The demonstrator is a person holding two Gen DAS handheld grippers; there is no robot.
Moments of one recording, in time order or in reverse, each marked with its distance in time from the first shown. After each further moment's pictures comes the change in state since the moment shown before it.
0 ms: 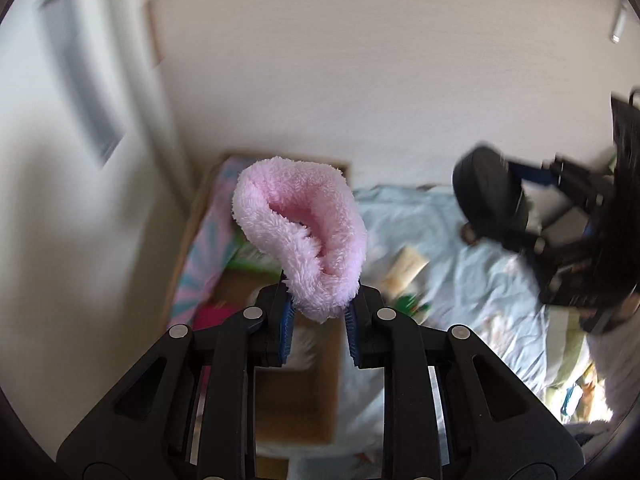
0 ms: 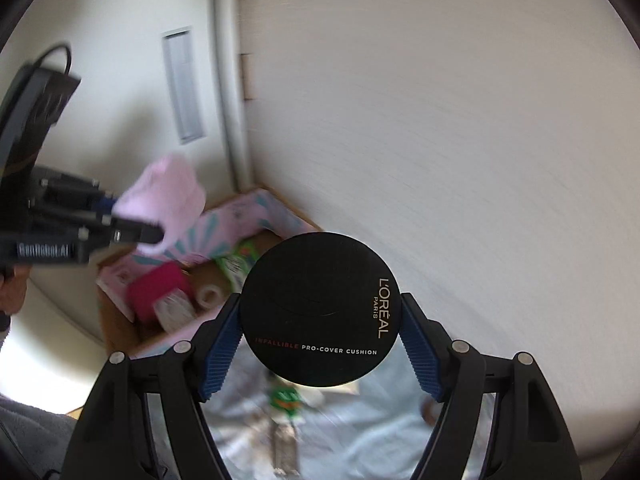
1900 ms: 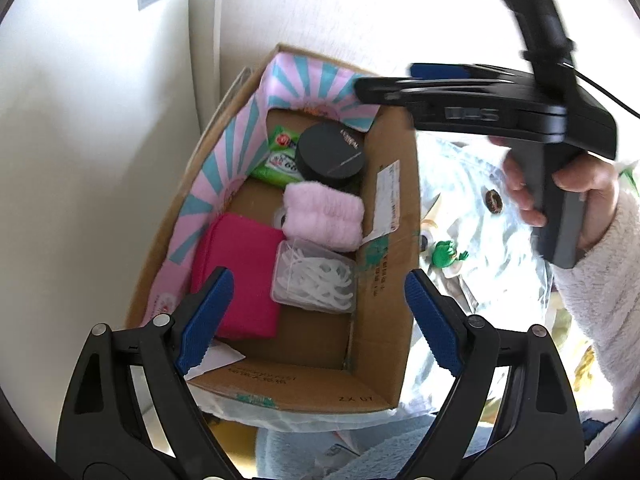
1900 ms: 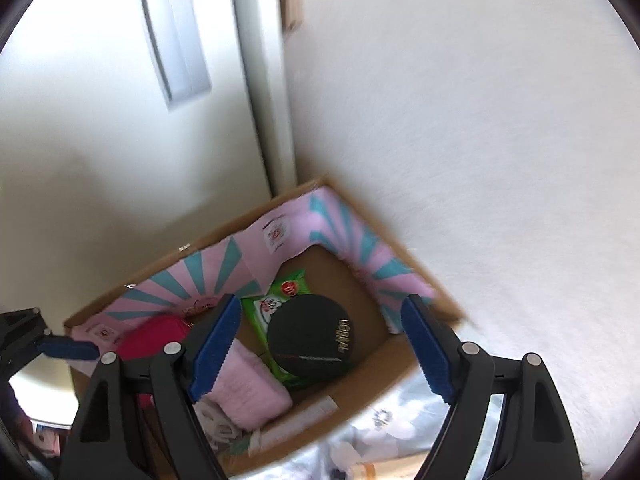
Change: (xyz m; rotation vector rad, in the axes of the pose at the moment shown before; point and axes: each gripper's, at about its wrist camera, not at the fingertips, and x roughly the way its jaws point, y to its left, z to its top) left arm 0.040 0.039 -0.055 -0.130 0.098 -0.084; right arm 0.148 0.054 0.075 -0.007 0.160 0.068
